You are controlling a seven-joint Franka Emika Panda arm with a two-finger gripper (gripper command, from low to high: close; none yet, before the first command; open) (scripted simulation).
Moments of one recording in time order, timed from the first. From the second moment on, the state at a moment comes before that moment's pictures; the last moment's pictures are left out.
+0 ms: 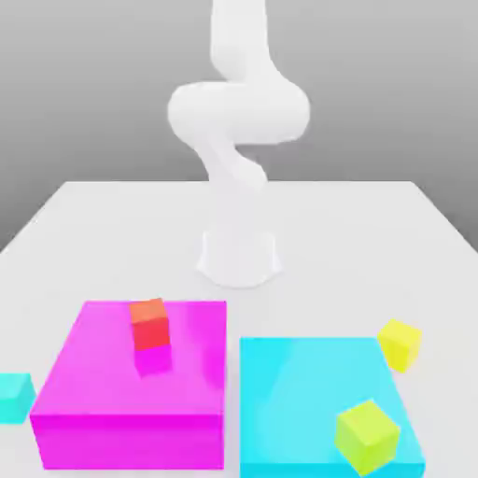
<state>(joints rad) 0.05 -0.74 0.01 -2.33 -0.02 2.33 0.71</state>
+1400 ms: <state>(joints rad) 0.69 0.26 0.04 -2.76 -0.08 3.02 -0.82</state>
